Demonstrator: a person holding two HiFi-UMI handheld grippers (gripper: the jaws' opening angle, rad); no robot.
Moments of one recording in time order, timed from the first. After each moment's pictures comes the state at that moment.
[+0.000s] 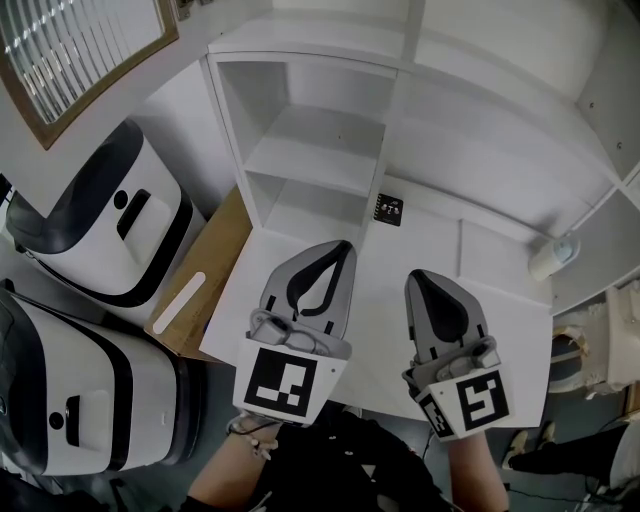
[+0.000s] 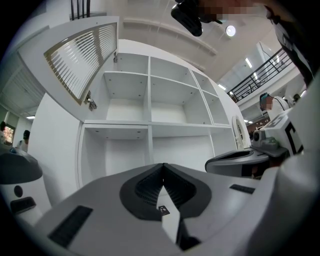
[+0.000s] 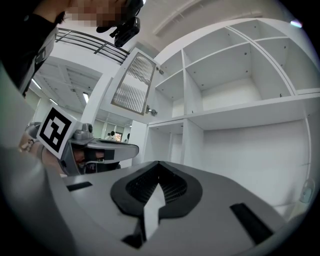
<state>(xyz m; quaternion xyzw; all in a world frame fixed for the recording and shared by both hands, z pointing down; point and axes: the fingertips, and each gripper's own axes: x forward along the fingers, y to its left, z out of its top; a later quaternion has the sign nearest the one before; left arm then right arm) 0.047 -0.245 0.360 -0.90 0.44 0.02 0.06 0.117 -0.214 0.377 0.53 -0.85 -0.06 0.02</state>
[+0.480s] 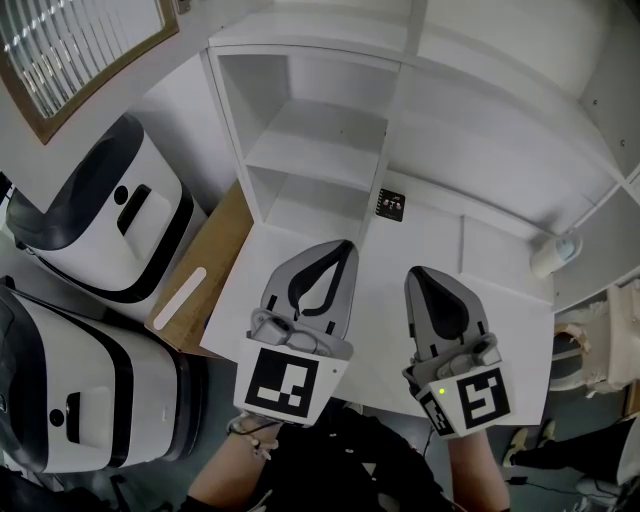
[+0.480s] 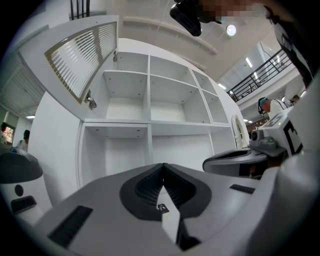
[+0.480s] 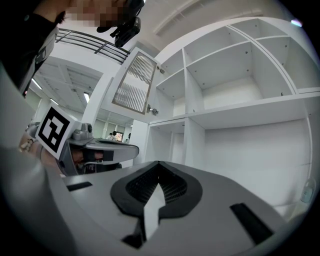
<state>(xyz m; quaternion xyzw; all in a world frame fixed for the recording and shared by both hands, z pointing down) 0.047 -0.242 0.365 -0.90 0.44 0.01 0.06 0.113 -0.214 0.379 0.52 -0.85 -0.06 0.03</state>
